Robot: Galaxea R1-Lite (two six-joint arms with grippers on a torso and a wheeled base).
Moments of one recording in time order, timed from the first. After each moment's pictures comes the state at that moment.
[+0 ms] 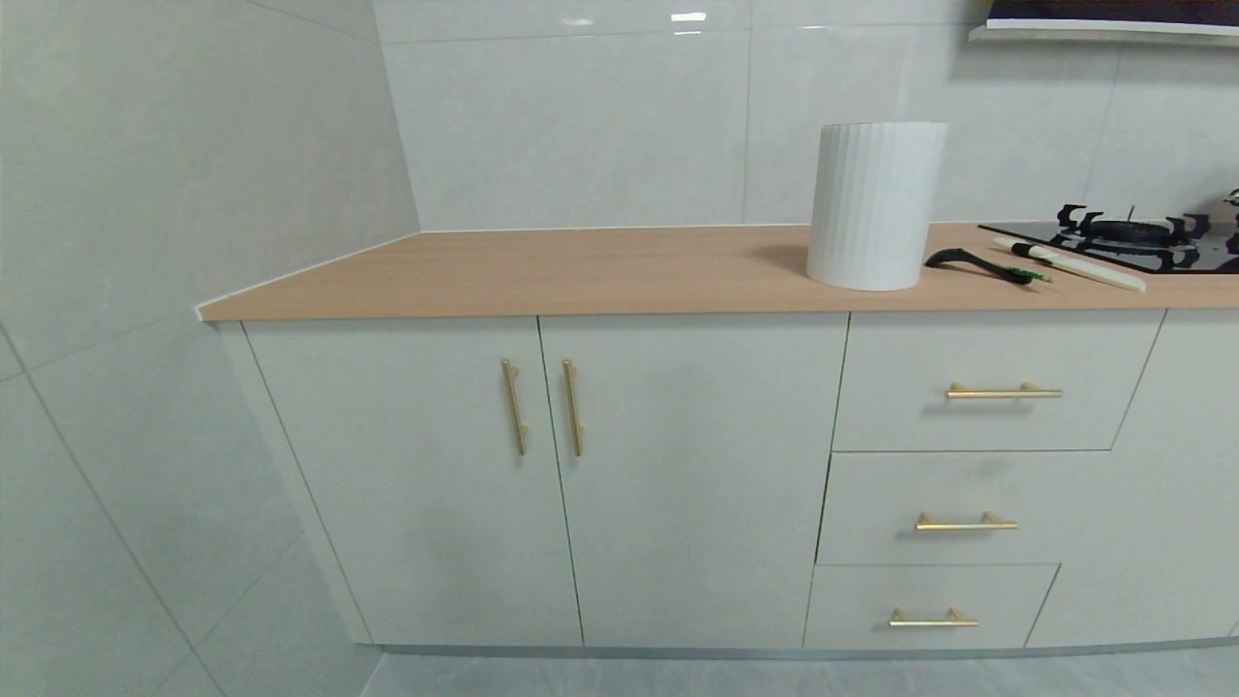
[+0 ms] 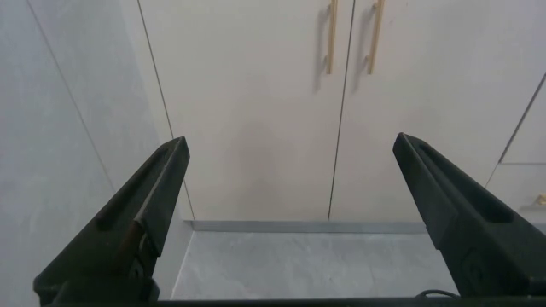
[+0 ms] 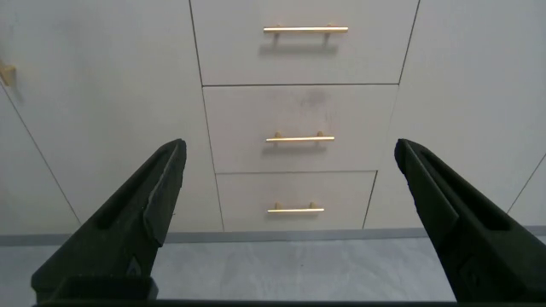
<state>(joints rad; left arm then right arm) 0.00 0.00 0.00 0.00 0.00 0.01 0.00 0.00 0.00 0.00 -0.05 -0.02</state>
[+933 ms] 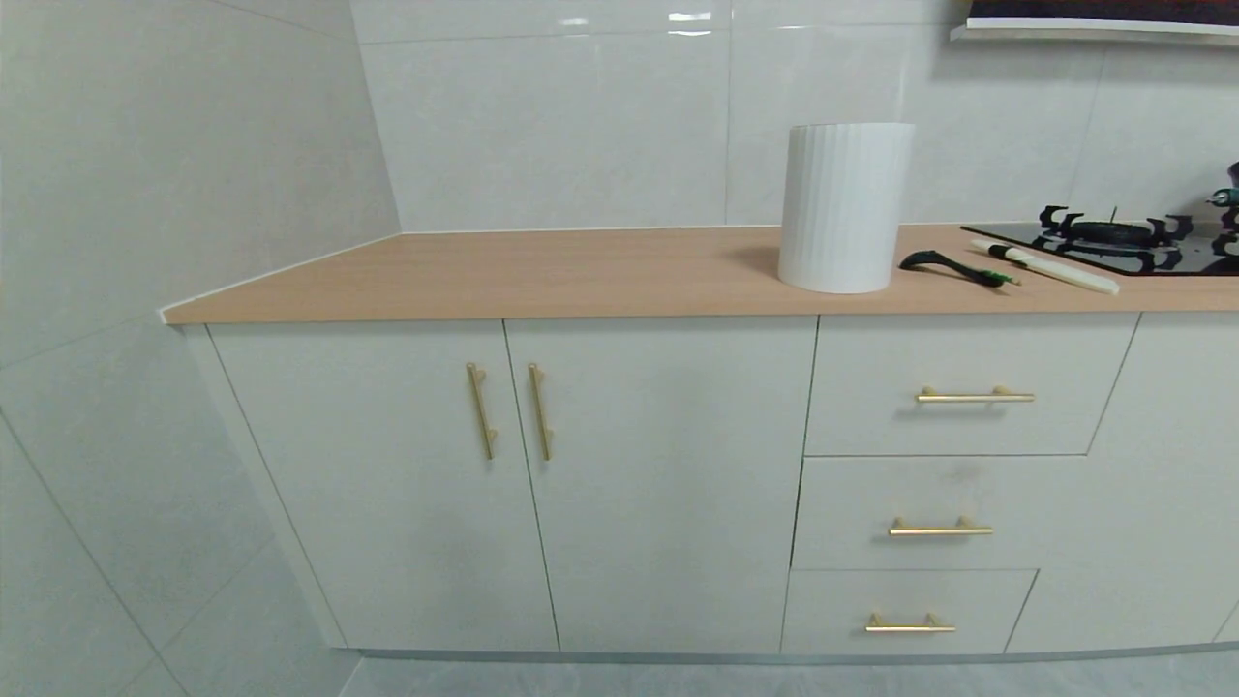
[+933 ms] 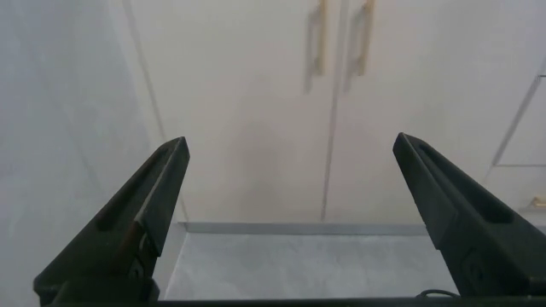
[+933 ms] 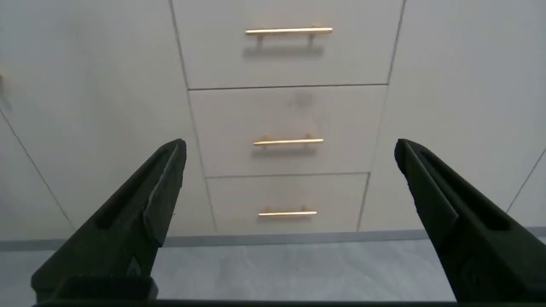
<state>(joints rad) 0.00 0.00 0.00 0.00 0.00 0.01 0.00 0.00 0.00 0.00 -0.05 -0.01</state>
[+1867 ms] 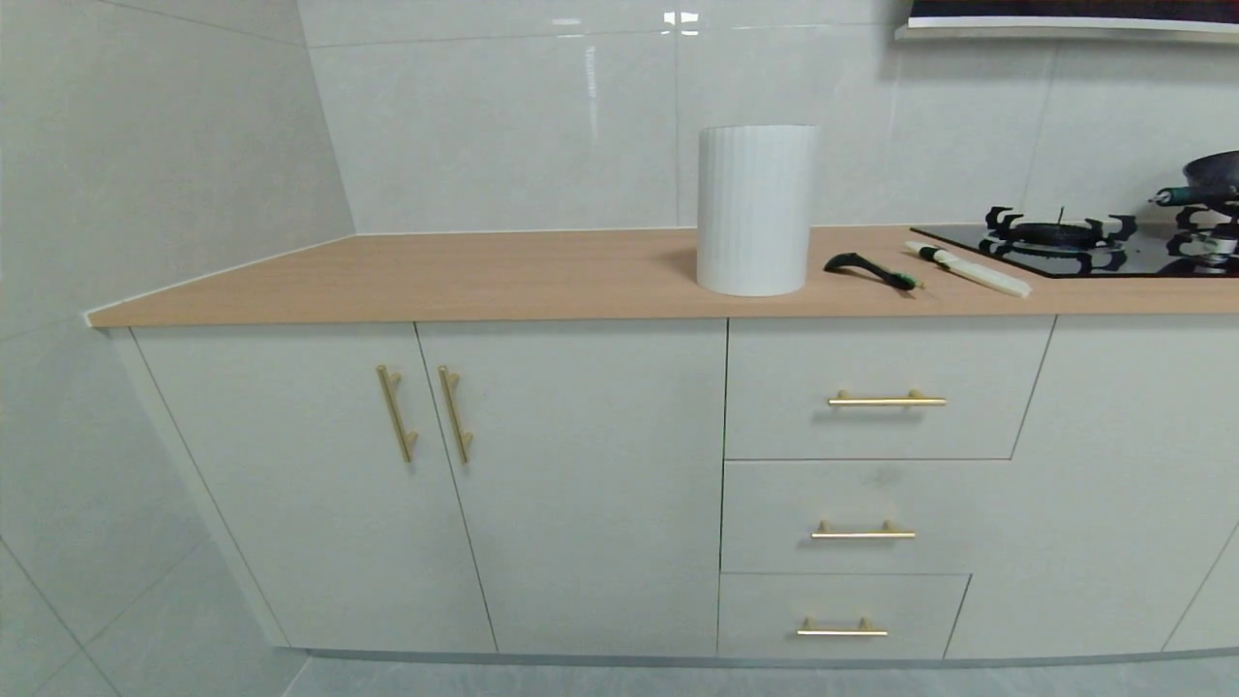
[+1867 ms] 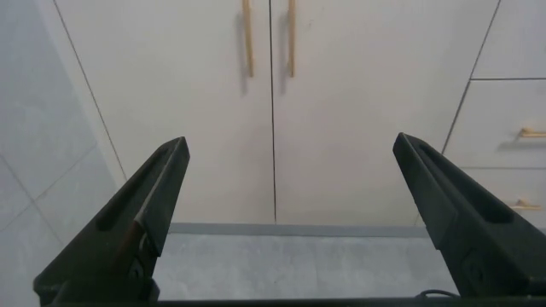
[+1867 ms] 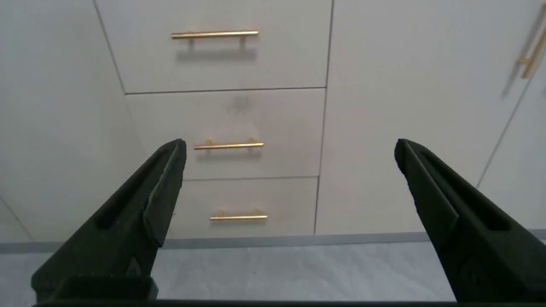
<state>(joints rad) 0.00 0.00 0.00 0.00 0.00 0.01 0.00 0.00 0.00 0.00 -0.05 0.00</state>
